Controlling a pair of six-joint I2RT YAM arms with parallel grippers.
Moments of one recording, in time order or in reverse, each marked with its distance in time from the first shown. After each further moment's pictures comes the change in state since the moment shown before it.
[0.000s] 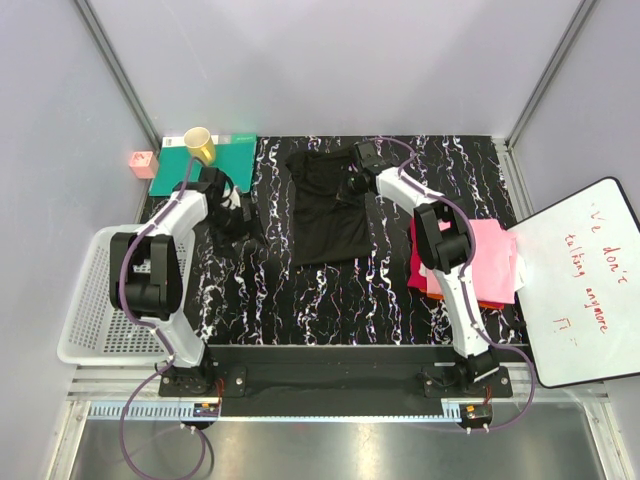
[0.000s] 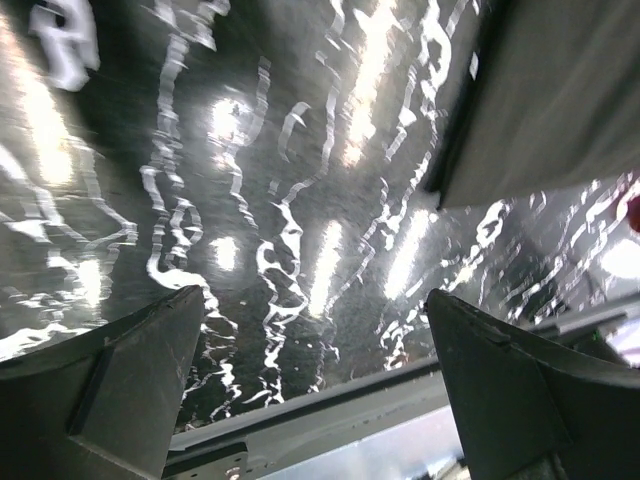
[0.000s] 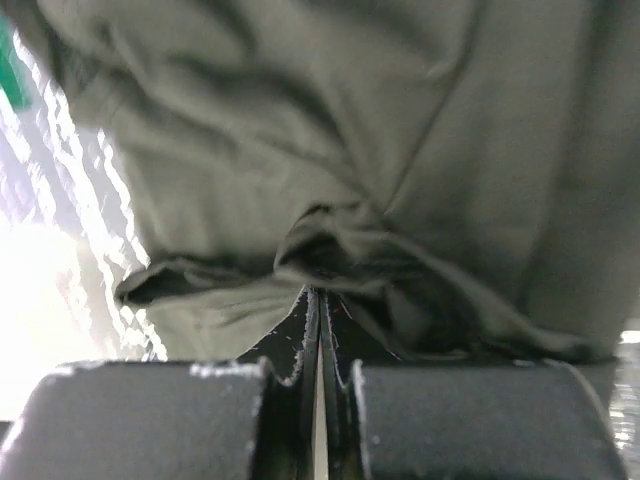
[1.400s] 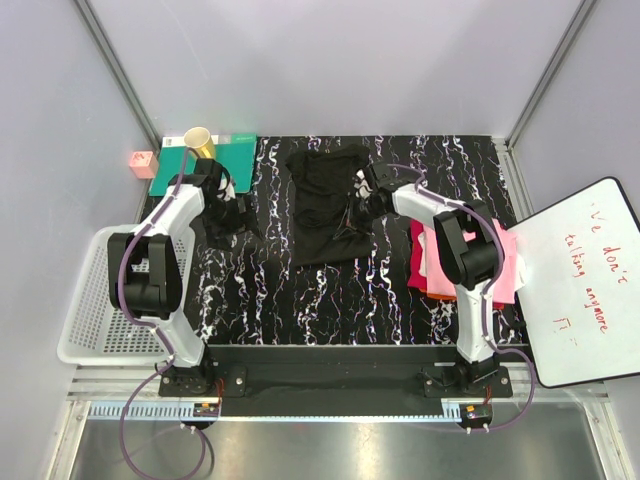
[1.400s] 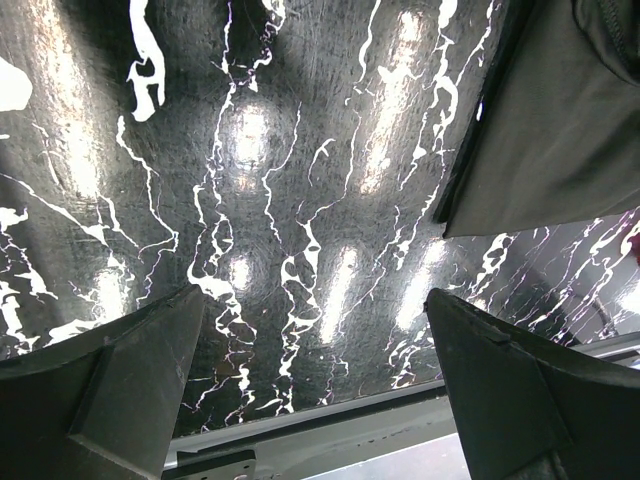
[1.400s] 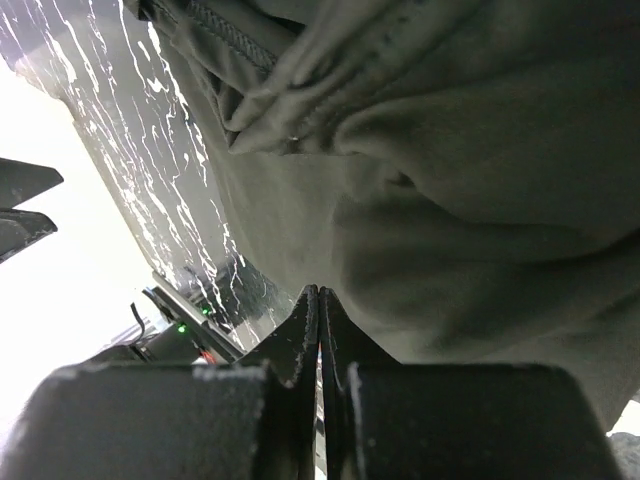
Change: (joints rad) left arm 0.014 0.004 0.068 -0.023 -0.076 -0.009; right arm -0.009 -0.300 -0.469 0.043 -0.325 0.001
